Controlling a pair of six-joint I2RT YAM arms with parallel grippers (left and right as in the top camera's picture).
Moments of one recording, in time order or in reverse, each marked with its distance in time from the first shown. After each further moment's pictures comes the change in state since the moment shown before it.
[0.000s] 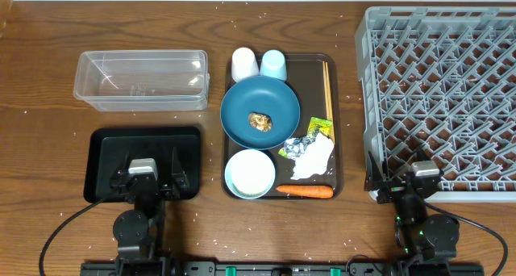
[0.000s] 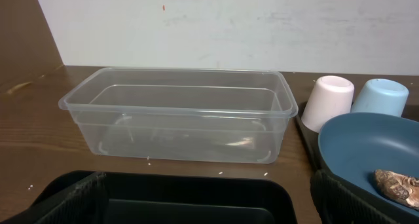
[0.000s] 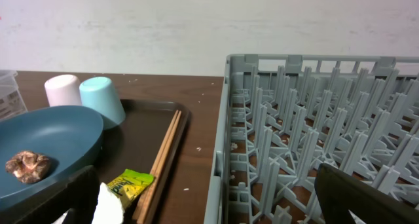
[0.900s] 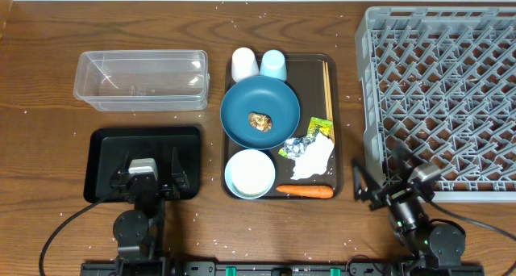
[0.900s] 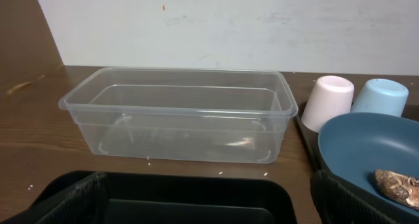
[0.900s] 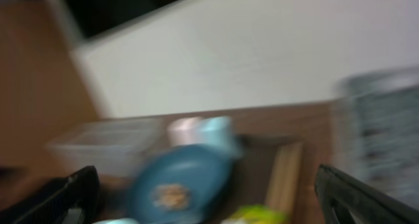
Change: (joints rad) left arm 0.000 0.000 0.000 0.000 0.000 0.000; right arm 0.000 0.000 0.000 0.199 -0.390 0.420
